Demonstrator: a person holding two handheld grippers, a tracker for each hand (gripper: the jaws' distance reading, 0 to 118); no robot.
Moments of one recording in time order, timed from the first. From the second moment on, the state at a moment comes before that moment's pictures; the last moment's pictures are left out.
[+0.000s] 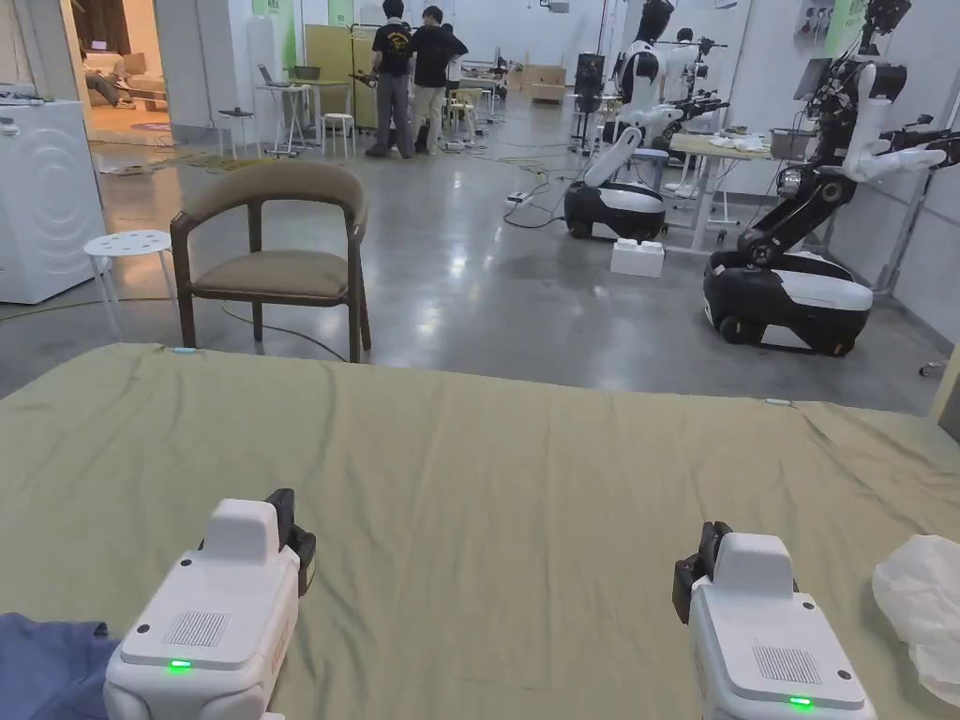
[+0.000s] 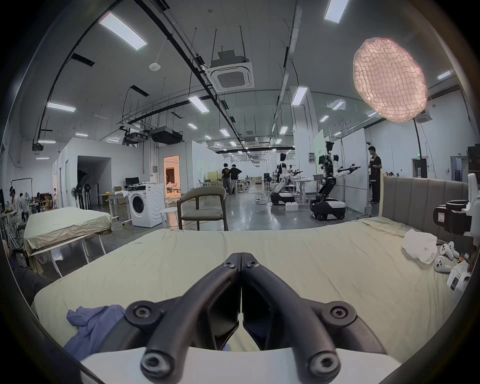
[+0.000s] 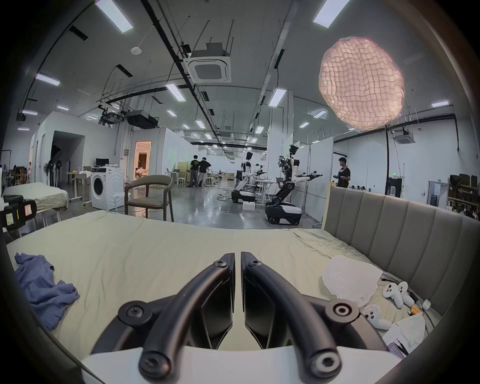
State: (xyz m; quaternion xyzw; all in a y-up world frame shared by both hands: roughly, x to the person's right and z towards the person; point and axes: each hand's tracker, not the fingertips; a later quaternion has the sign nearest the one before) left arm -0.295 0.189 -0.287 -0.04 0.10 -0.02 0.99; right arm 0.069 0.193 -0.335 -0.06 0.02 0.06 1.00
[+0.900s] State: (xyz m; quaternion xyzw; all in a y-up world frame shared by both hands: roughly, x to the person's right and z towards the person) left arm -0.273 0.173 -0.292 -0.11 0.07 -0.54 0.83; right arm 0.048 0.188 -0.339 0.00 0.05 0.54 0.84
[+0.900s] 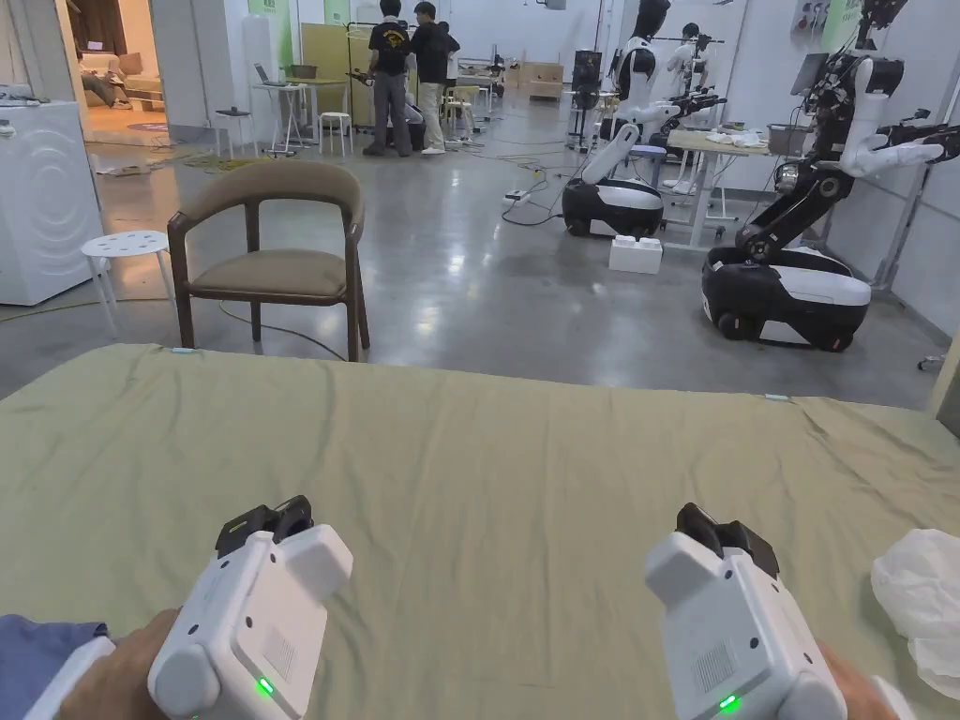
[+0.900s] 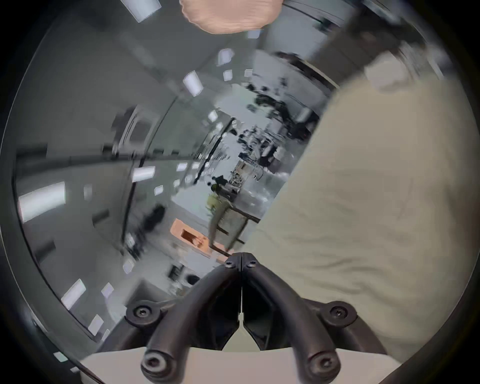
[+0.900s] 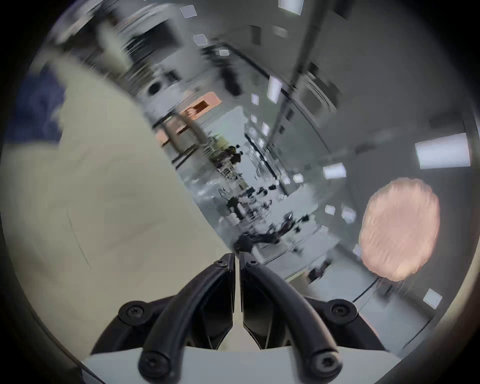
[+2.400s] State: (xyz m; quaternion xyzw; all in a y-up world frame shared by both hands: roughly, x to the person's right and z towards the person) left arm -0.466 0.151 -0.191 -0.36 0.14 0.02 0.92; right arm 0.028 0.172 -0.335 -0.14 0.08 0.04 0.99
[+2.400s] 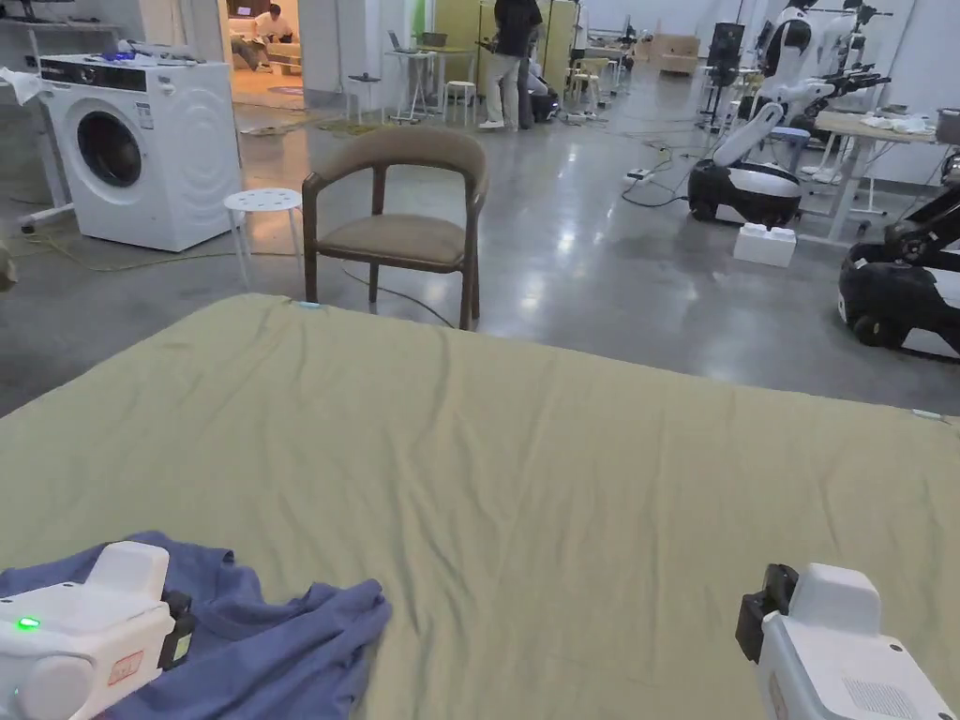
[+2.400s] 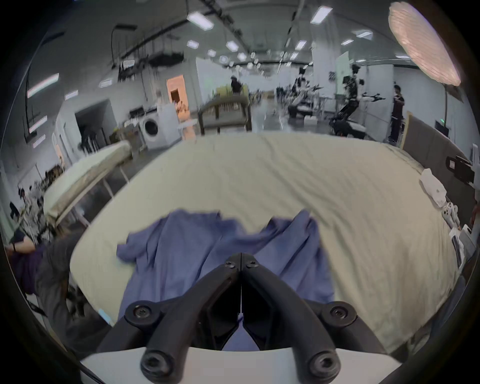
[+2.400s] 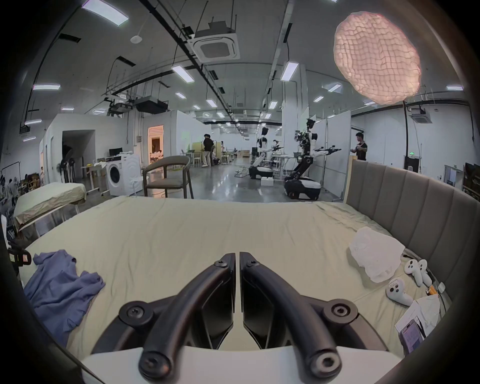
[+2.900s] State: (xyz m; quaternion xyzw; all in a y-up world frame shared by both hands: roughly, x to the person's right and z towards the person) left arm -0.523 0.043 -0.195 -0.53 0.09 0.08 0.84; right arm 0.014 0.145 -0.340 -0.19 0.09 0.07 0.98
